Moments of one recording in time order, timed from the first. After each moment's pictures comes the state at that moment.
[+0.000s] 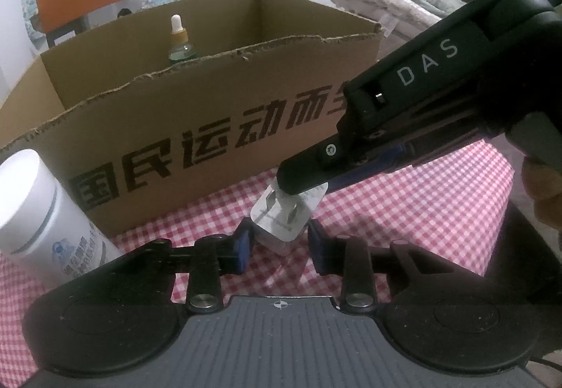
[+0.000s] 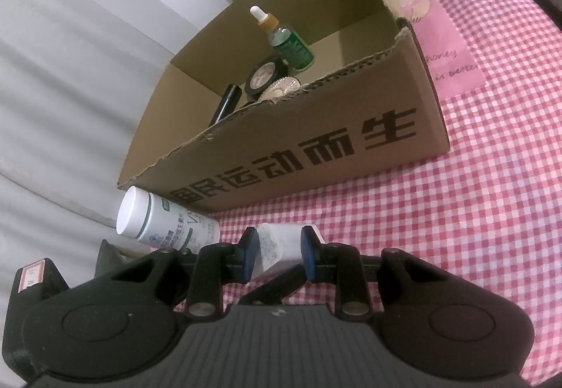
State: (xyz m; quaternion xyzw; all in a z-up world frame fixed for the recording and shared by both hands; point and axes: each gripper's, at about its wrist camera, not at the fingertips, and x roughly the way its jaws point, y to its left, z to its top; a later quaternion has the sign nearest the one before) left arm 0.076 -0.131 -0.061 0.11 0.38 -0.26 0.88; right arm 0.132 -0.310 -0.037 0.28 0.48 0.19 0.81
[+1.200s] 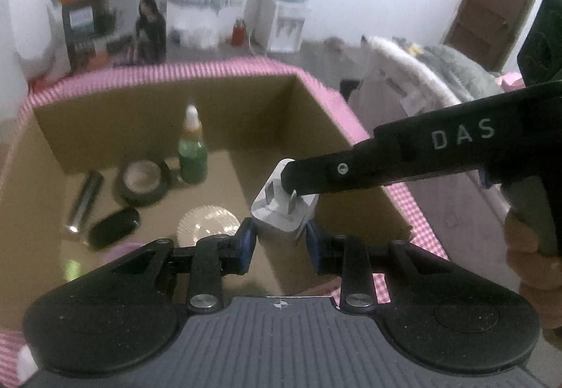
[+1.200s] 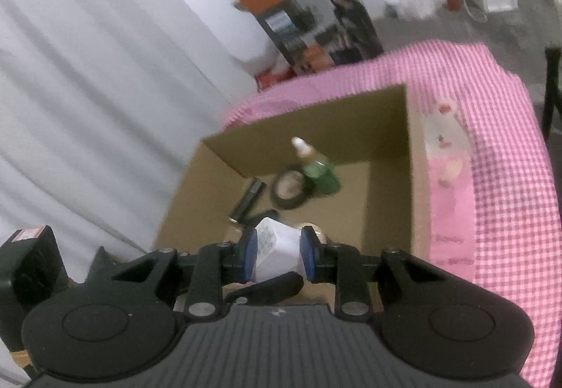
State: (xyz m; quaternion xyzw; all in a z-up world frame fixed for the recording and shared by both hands) left arm 0.176 -0.152 0.018 0.00 0.42 -0.24 0.88; right arm 0.233 -0.332 0.057 0.21 0.44 0.23 0.84
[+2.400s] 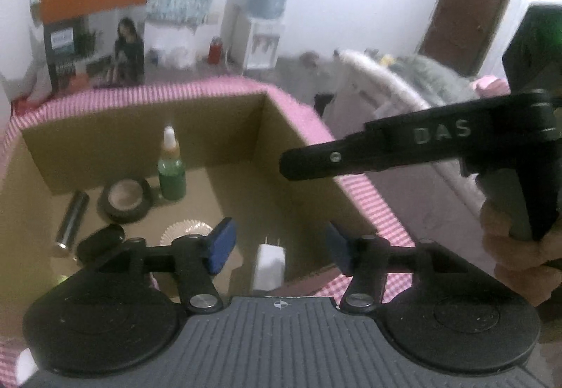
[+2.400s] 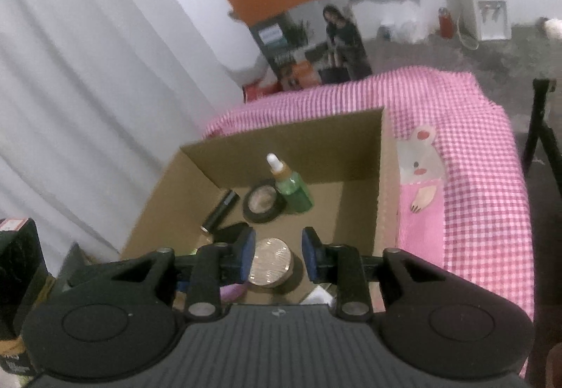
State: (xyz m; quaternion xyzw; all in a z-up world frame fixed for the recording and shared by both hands) left arm 0.149 -0.149 0.039 0.00 0.36 -0.28 0.89; right arm 0.221 -0.343 0.071 0.17 0.41 0.21 0.87
